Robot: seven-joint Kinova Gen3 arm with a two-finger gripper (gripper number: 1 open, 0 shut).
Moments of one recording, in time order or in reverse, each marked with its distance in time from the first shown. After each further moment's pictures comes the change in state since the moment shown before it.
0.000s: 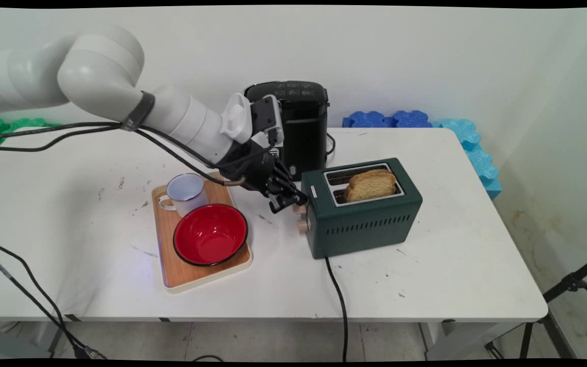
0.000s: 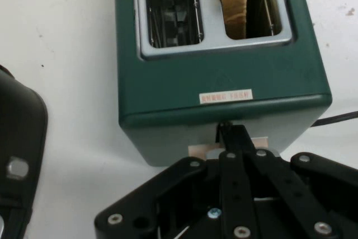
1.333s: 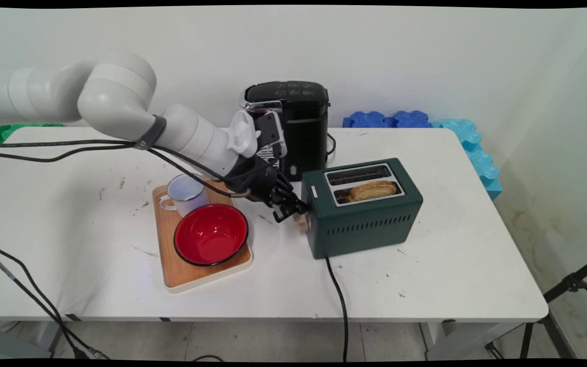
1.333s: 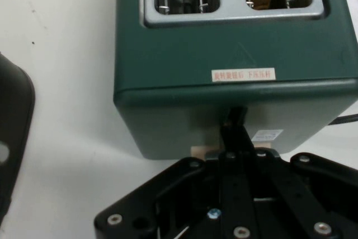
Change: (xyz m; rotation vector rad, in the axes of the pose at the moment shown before) arm -0.019 0.000 0.028 0.005 -0.002 -0.060
